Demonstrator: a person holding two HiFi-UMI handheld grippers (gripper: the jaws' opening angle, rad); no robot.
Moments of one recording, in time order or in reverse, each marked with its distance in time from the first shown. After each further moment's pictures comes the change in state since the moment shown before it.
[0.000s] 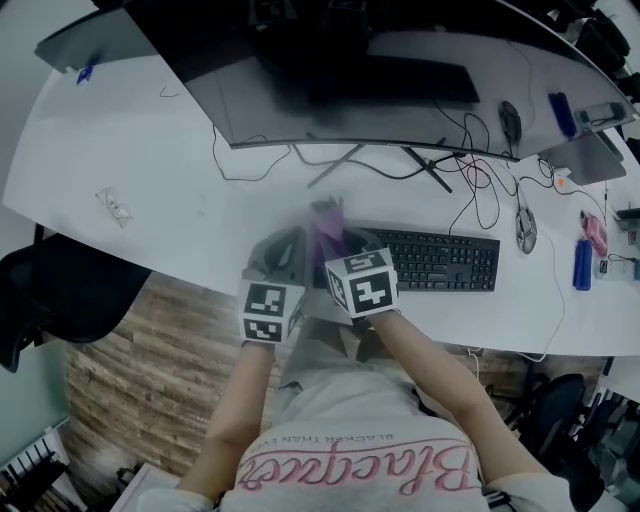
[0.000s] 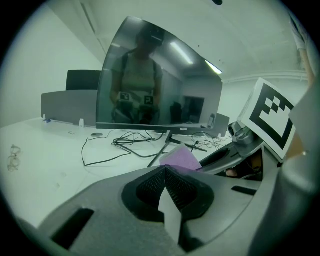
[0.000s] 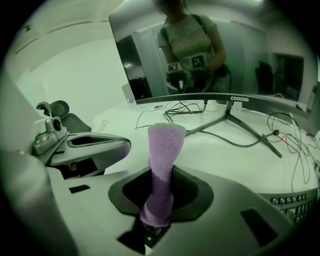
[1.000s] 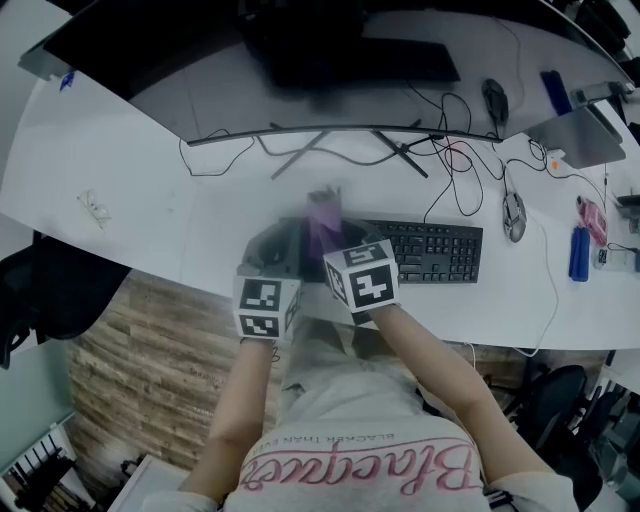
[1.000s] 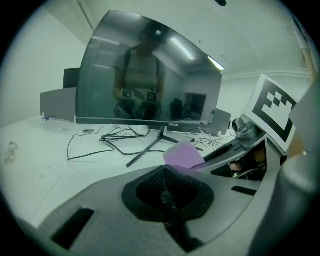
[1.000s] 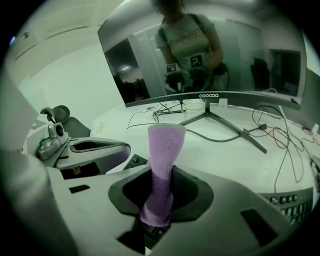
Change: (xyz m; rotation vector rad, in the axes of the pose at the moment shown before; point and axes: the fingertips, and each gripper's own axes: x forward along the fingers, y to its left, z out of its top) left arm 0.036 -0.055 -0.002 -0.010 0.042 0.027; right arm -0.030 -0.062 -0.016 0.030 -0.004 0.014
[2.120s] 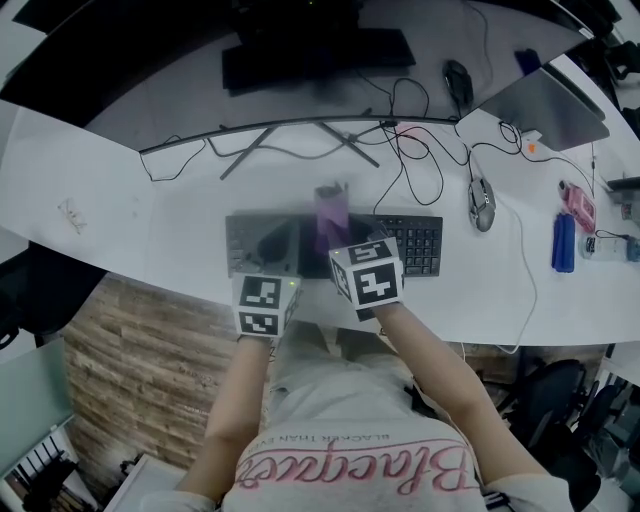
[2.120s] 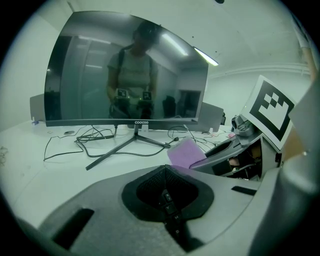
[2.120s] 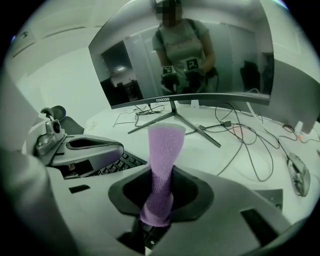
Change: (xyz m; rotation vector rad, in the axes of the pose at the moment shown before) left arm 0.044 -0.105 0.008 0.040 0.023 -0.036; right arm -0.063 -0.106 -0.031 0.011 -0.013 -0.061
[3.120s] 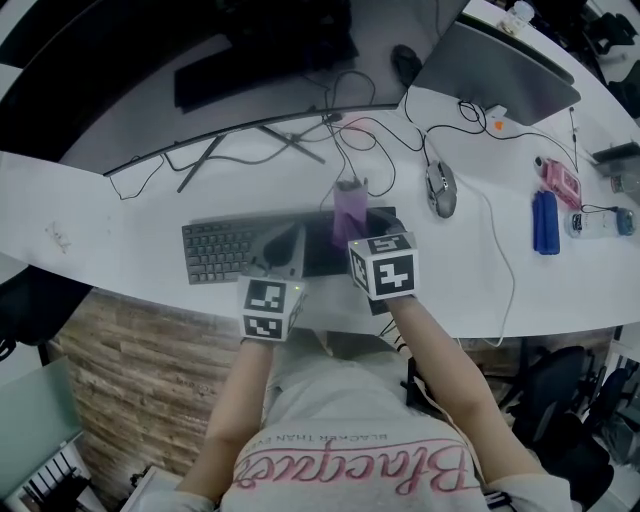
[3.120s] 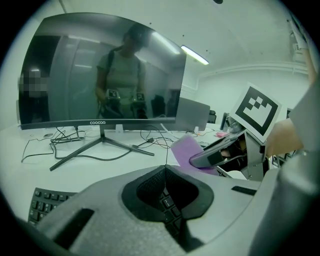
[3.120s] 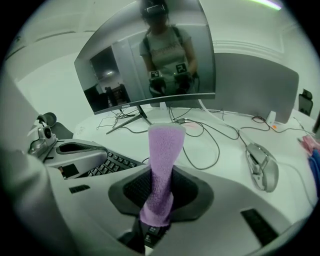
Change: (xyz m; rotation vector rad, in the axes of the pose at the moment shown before) left arm 0.042 -0.113 0.012 0.052 0.003 -0.083; right arm -0.064 -0.125 -0.034 0.079 -0.033 -0.095
